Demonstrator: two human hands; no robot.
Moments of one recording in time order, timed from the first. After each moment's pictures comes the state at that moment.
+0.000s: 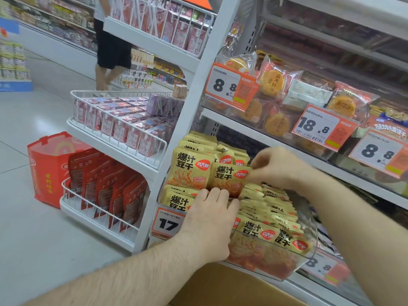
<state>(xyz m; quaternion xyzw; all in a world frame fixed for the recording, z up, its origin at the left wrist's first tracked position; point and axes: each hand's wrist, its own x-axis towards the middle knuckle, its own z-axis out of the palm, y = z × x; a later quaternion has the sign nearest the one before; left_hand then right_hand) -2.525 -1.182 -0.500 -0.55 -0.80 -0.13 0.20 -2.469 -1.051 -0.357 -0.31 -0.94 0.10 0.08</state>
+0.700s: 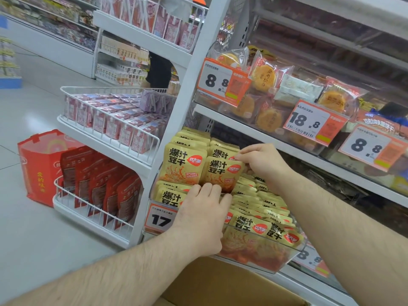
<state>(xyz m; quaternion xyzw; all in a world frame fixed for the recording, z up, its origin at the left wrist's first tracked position) -2.526 -1.181 -0.501 -0.55 -0.80 -0.12 0.20 -2.487 -1.041 -0.379 -0.34 -0.84 0.37 0.22</state>
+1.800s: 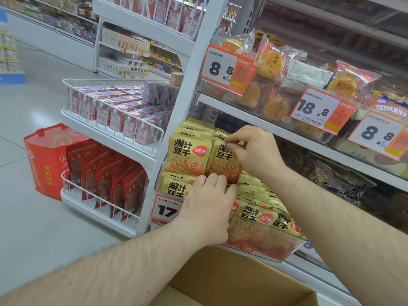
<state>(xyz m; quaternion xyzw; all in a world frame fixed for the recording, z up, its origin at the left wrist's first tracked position) -2.526 -1.181 -0.500 -0.55 -0.80 -0.12 0.21 -2.502 -1.051 -0.399 -0.11 -0.94 0.02 0.33</state>
